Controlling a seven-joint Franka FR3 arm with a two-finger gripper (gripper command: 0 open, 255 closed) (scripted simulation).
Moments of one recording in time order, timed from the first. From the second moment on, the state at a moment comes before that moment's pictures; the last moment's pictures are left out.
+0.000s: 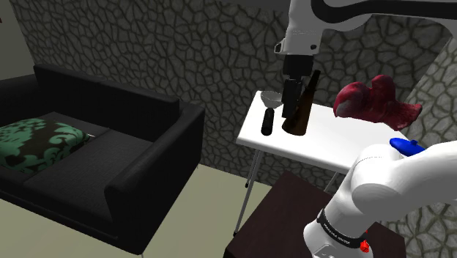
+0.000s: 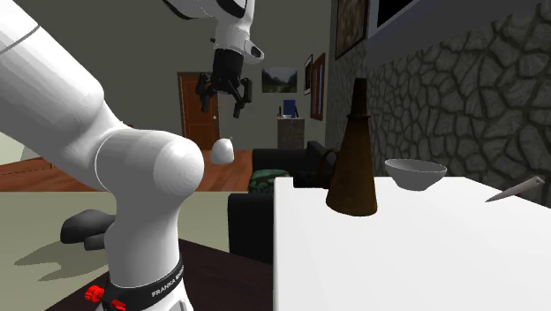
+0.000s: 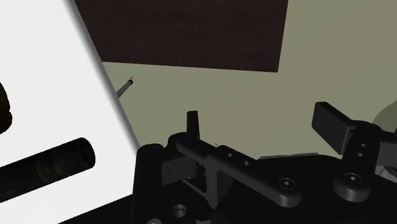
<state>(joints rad) -0.02 -0.75 -0.01 -2.38 0.10 1.43 -0.17</state>
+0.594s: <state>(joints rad) -0.13 -0.58 -0.01 -2.39 0.08 1.64 -0.01</state>
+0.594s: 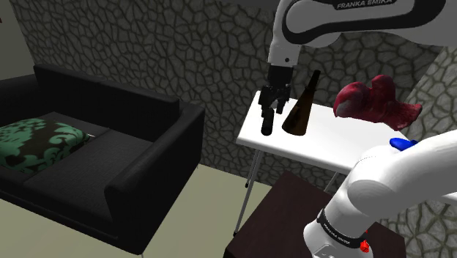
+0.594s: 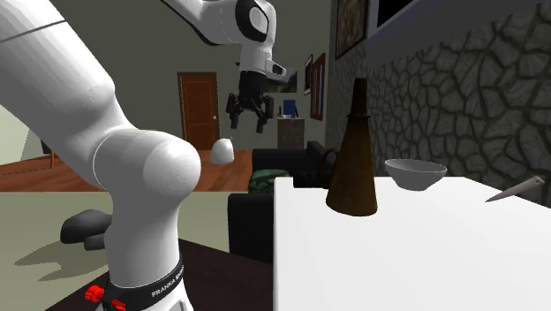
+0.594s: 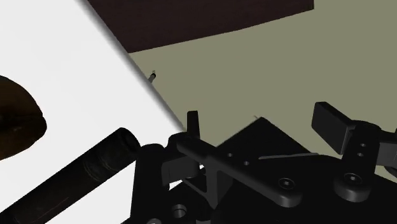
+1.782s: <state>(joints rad) -0.36 -0.16 -0.11 -2.27 -0.02 2.06 0.41</state>
